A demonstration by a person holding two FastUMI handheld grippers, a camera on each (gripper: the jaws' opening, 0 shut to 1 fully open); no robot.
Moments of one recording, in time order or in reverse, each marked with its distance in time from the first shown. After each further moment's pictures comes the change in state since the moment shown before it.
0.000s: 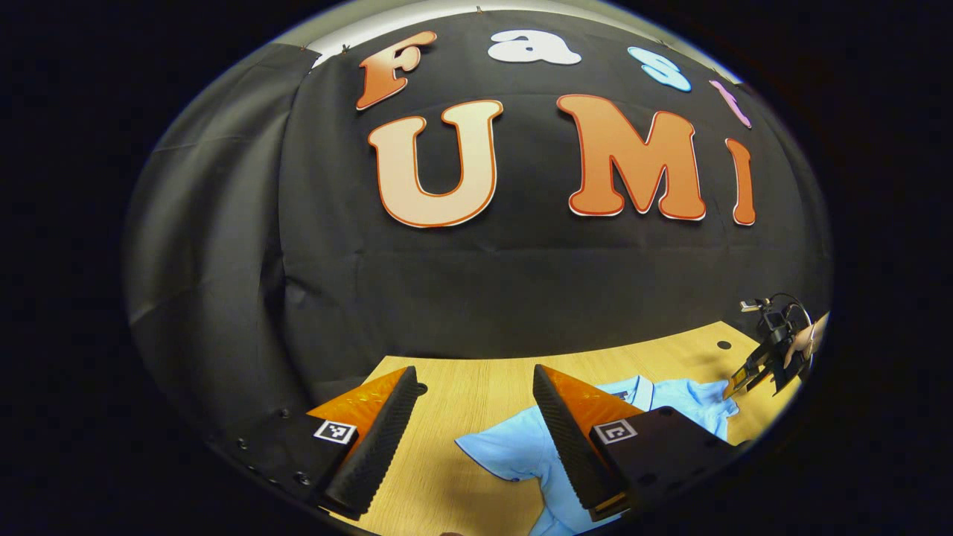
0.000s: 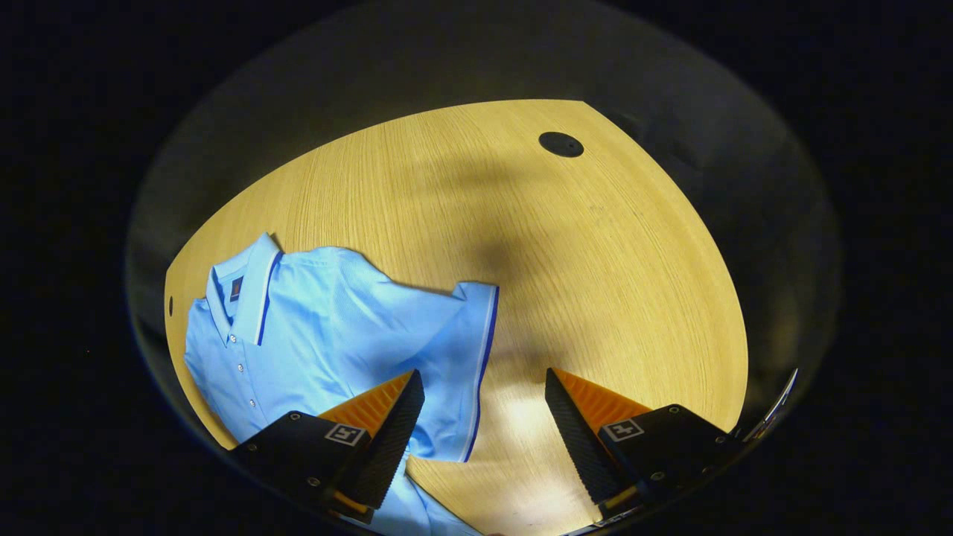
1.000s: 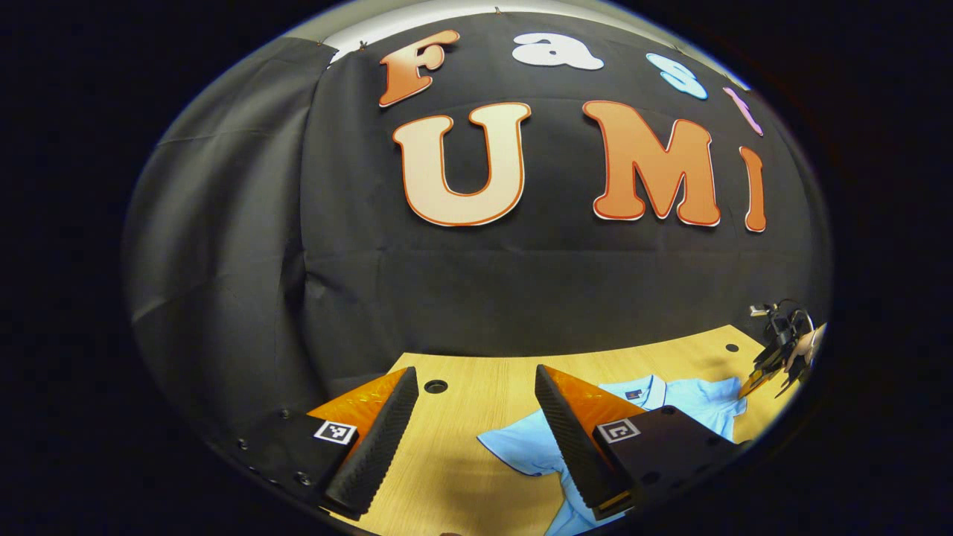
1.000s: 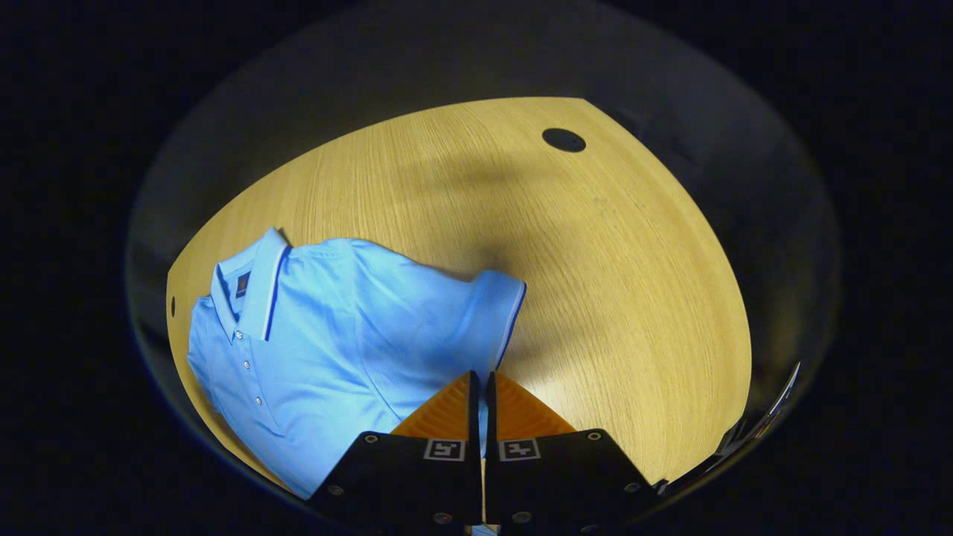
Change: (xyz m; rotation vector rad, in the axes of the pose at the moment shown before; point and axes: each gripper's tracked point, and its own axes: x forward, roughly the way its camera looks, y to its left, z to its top) left arm -0.013 0.046 0.004 -0.025 -0.005 0.049; right arm -0.027 0.015 0.001 -0.005 -0.042 0.014
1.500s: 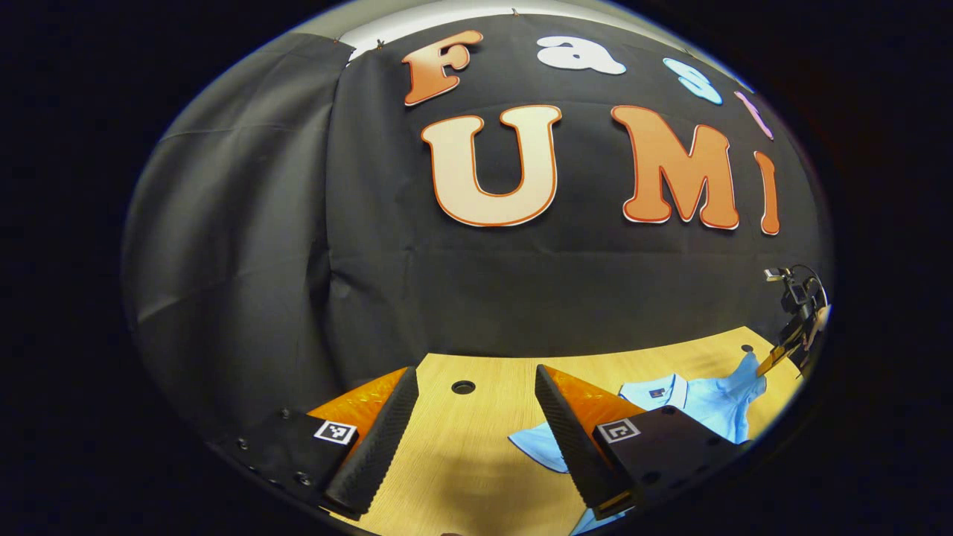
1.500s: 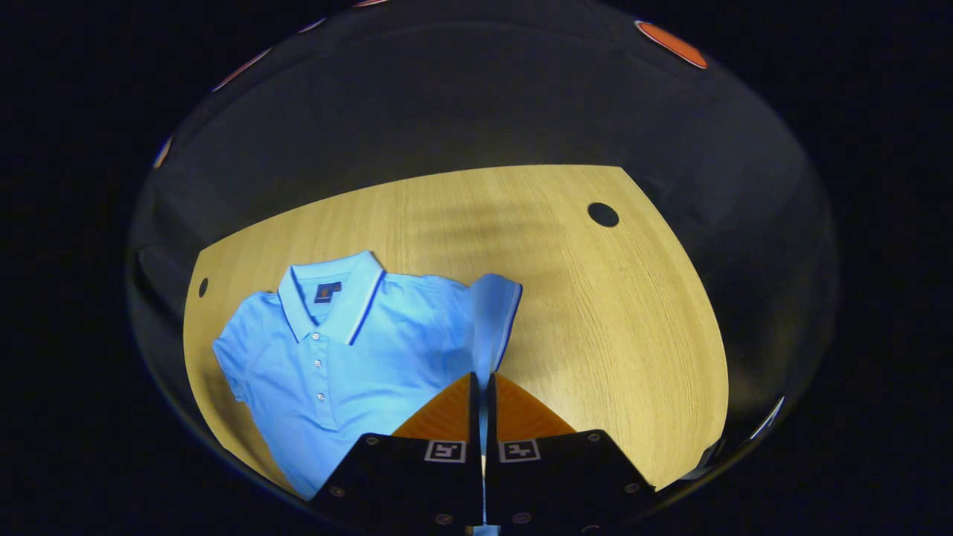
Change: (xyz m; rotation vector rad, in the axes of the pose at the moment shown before) left arm -0.005 0.049 -0.003 -0.019 0.006 0.047; right arm -0.070 0.074 0.025 -0.154 -0.155 0.064
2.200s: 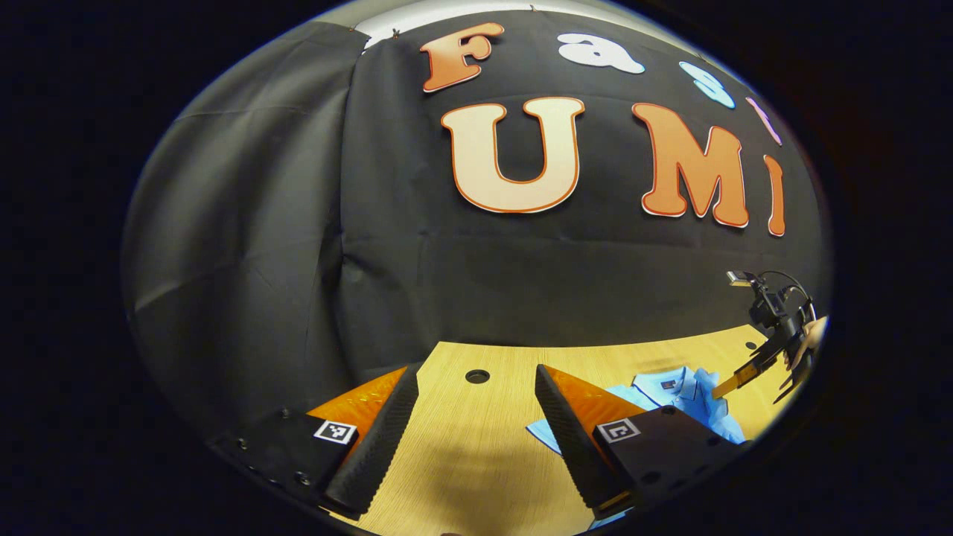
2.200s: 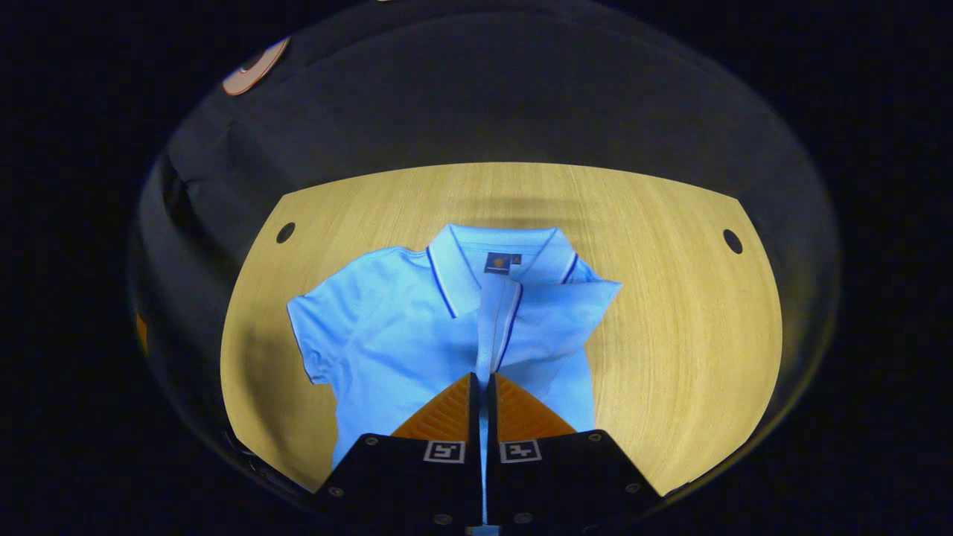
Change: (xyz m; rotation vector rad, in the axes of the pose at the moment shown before) left arm 0.004 0.031 -0.021 -0.016 0.040 0.009; right arm 0.001 0.177 -0.037 -0.188 0.042 0.220
